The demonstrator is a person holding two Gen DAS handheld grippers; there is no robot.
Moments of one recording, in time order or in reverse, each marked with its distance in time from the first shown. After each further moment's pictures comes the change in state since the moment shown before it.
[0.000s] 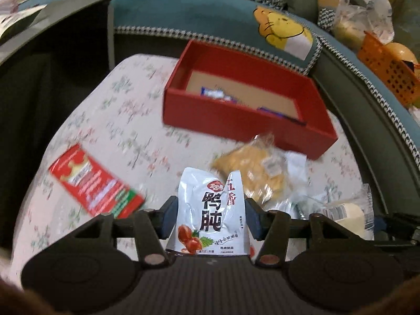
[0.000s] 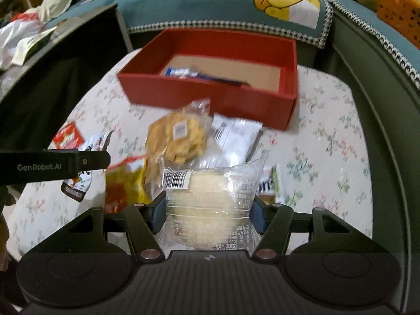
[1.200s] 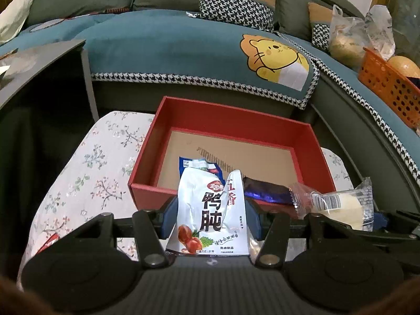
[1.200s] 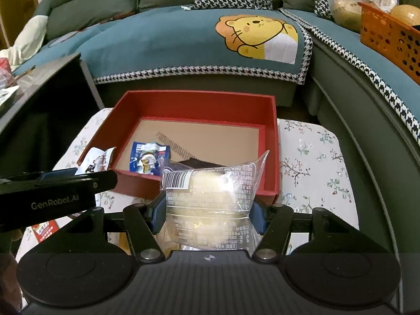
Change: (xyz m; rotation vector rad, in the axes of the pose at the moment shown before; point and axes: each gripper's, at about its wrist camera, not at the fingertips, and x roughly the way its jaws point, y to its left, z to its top) left arm 0.039 -0.035 0.085 0.071 -0.108 0.029; right arm 0.025 -0.021 0.085 0.092 -0.128 -0.076
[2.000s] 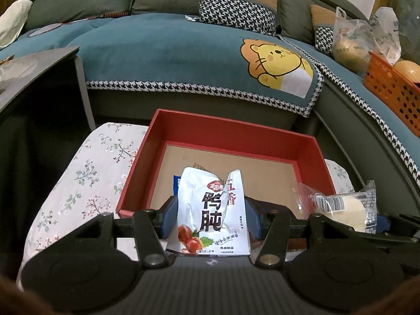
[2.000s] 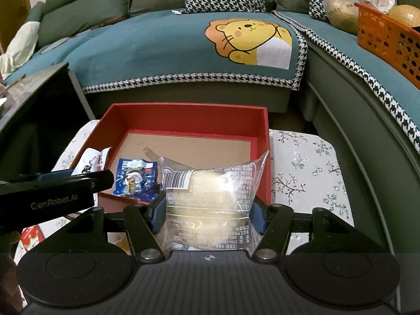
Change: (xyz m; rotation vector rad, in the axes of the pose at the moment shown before) left arm 0.023 -0.008 0.024 0.000 -0.014 0.010; right arm 0.017 -0.013 0.019 0.017 -0.016 -0.020
